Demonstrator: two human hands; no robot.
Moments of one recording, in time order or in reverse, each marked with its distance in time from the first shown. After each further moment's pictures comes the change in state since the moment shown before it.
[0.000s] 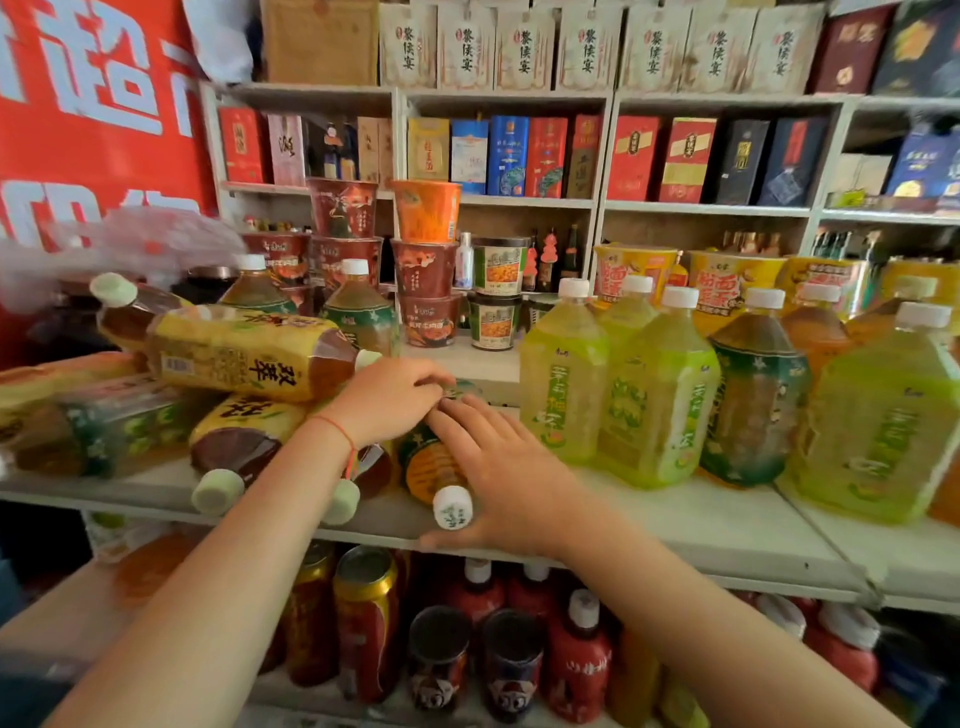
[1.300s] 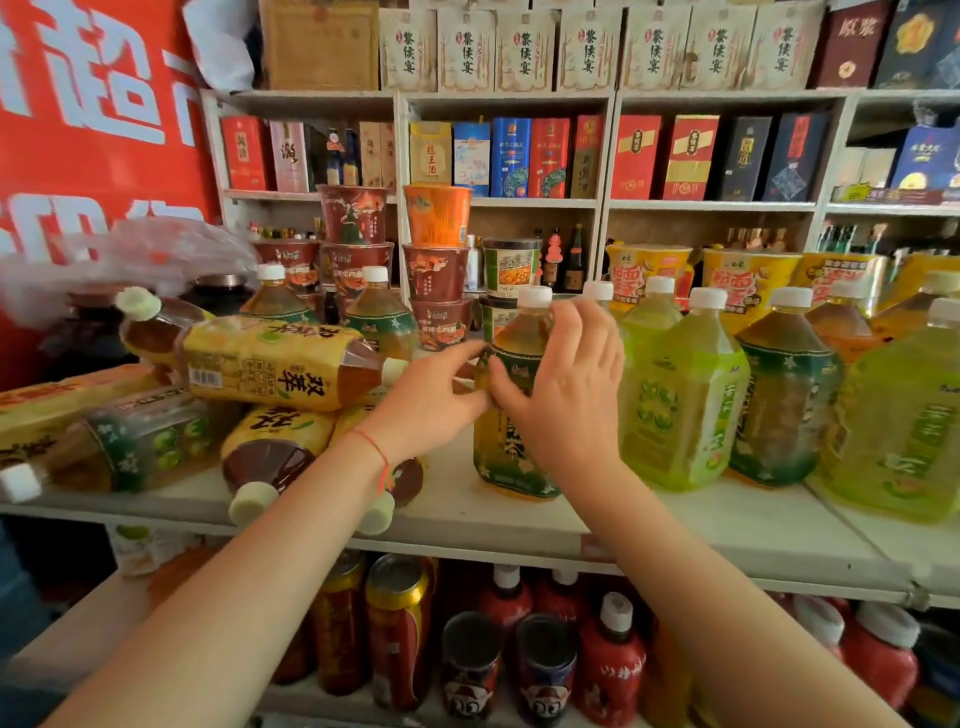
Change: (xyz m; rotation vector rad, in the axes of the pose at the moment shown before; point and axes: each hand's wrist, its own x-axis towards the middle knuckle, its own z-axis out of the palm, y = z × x) left_hand -0.012 0.012 -0.002 -0.329 0.116 0.188; right_hand 0.046 0.011 -0.014 -0.103 0.883 0.485
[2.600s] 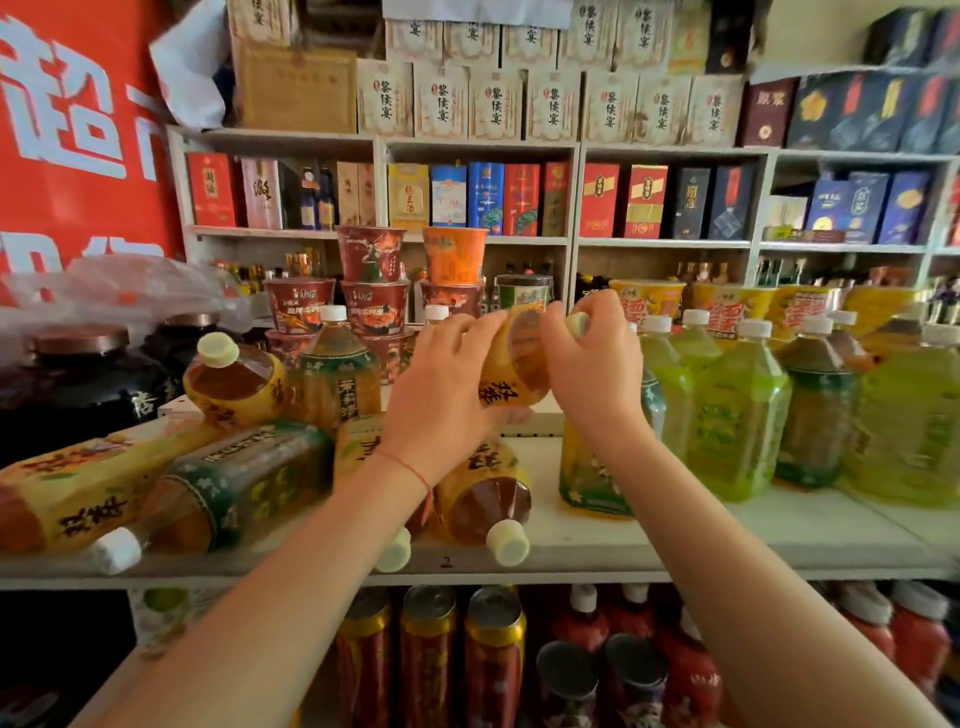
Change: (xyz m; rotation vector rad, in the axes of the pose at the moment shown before) left_hand -0.015 -0.049 -0.081 0.388 0.296 0.322; right_hand 0.048 -0.110 -0.006 0.373 -0.056 0.421
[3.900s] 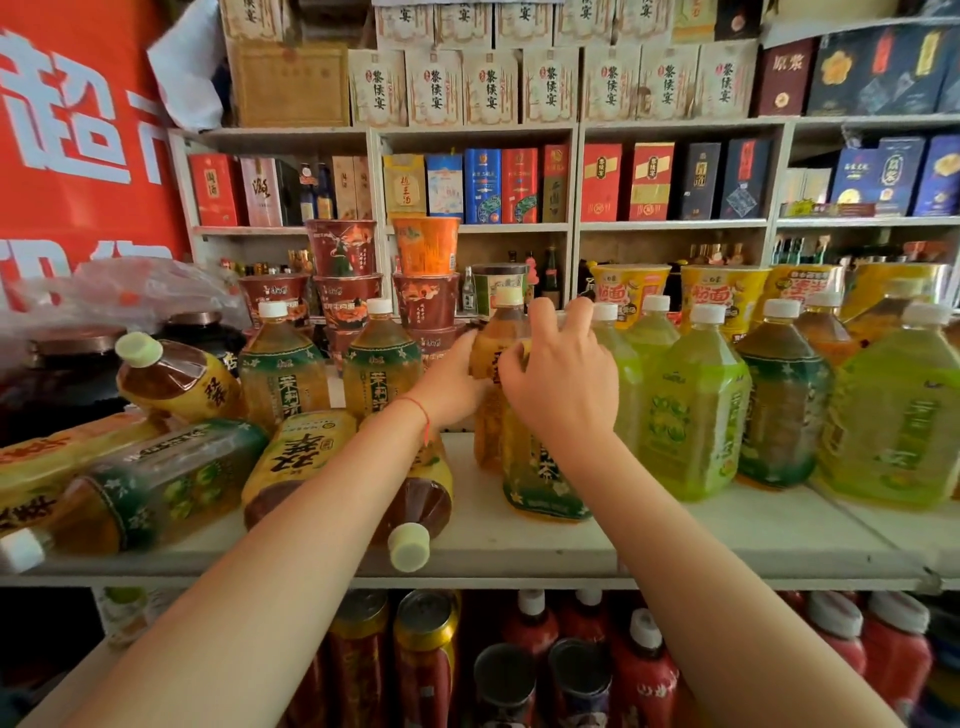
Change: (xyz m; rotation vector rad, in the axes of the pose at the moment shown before) left_hand 0.058 0.036 0.079 -0.454 -0.453 -0.450; right_hand 0.023 0.083 -0.011 -0.601 0.072 -0.351
